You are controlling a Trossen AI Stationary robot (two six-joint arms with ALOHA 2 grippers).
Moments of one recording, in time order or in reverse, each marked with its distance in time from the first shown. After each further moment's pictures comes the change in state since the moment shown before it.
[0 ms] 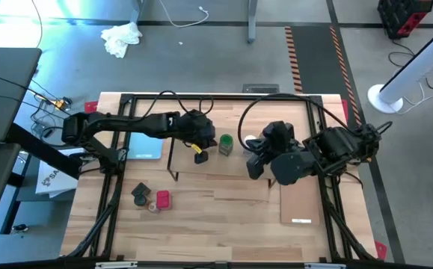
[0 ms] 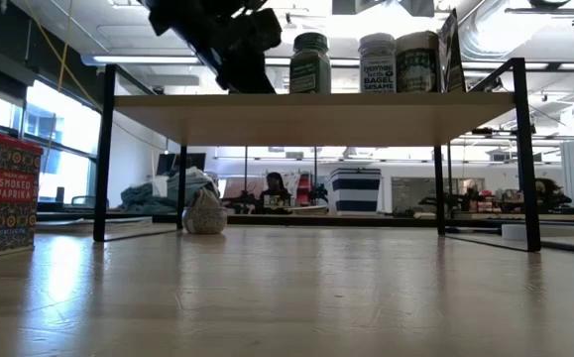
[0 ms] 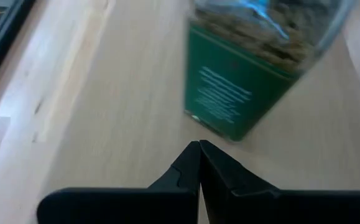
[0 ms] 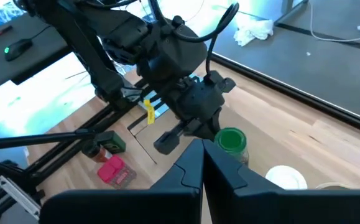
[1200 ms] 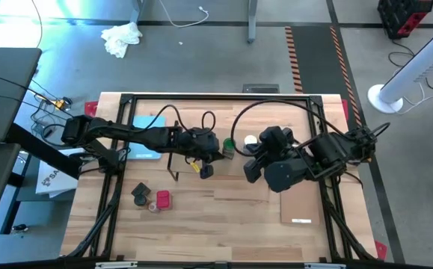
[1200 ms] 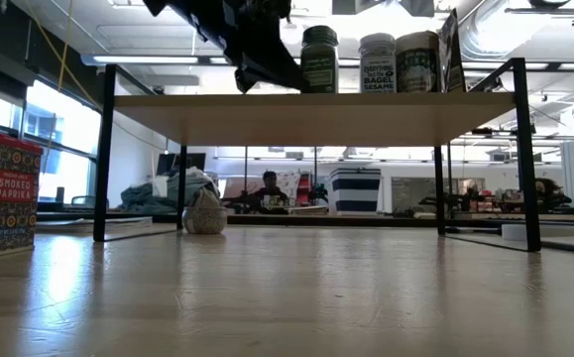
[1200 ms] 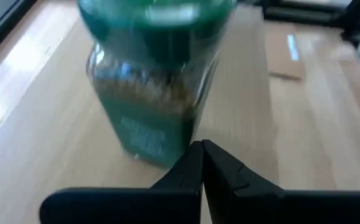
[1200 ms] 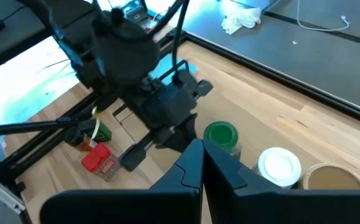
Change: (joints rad) left arm -0.162 0.013 0.000 0.130 -0.106 -0.184; right arm 0.020 0.036 -0.001 -0.084 -0.006 0.083
